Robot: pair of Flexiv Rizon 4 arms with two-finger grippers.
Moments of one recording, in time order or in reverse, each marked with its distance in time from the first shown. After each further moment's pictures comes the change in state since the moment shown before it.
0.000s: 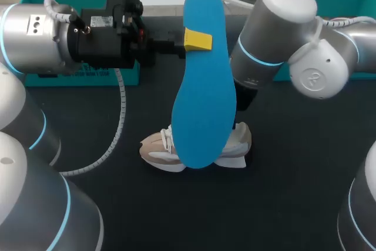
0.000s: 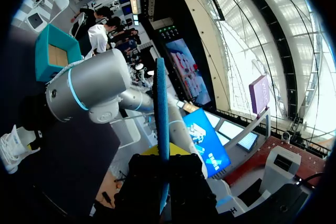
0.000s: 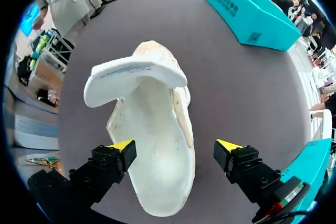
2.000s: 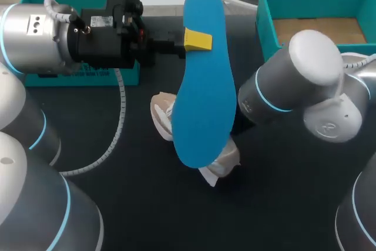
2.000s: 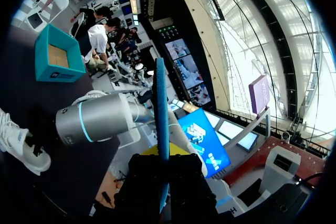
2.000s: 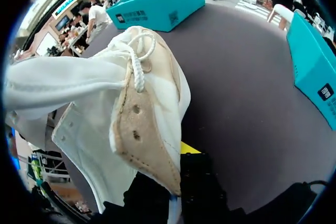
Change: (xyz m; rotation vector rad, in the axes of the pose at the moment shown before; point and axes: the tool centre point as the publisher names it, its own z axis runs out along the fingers) left arm 0.000 0.000 0.000 0.000 0.000 0.000; right arm 0.030 0.002 0.019 -0.216 -0.113 0.858
